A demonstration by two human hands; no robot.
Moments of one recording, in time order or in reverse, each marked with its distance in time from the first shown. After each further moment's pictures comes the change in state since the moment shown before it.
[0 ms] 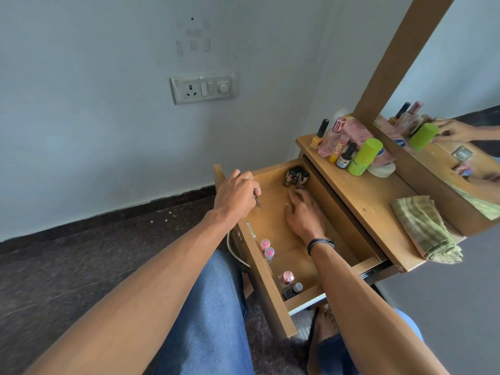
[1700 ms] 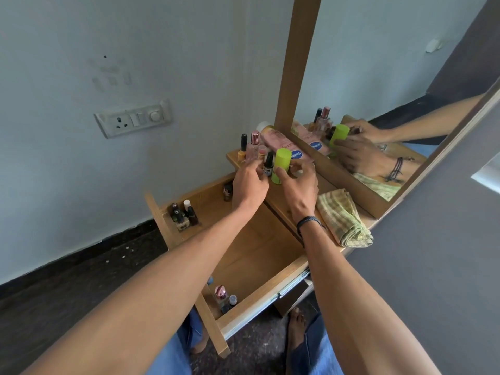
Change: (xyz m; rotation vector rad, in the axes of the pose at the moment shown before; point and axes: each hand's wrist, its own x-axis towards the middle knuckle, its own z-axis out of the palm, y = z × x) left_hand 0.082 0.177 0.045 -0.487 0.195 -0.120; right_hand 0.002 0.049 -0.144 0.673 0.584 0.269
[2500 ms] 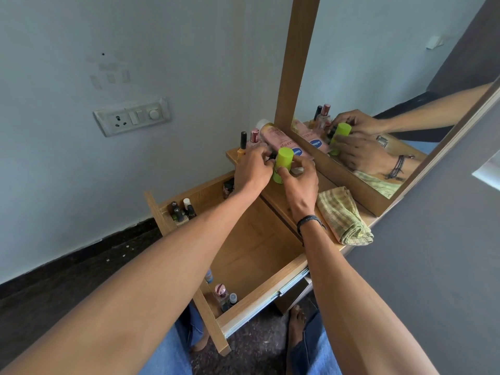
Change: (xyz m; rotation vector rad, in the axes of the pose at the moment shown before) left_hand 0.025 0.024 -0.006 0.060 -0.070 0.037; right_hand -0.003 -0.002 -0.002 0.068 -0.008 0.001
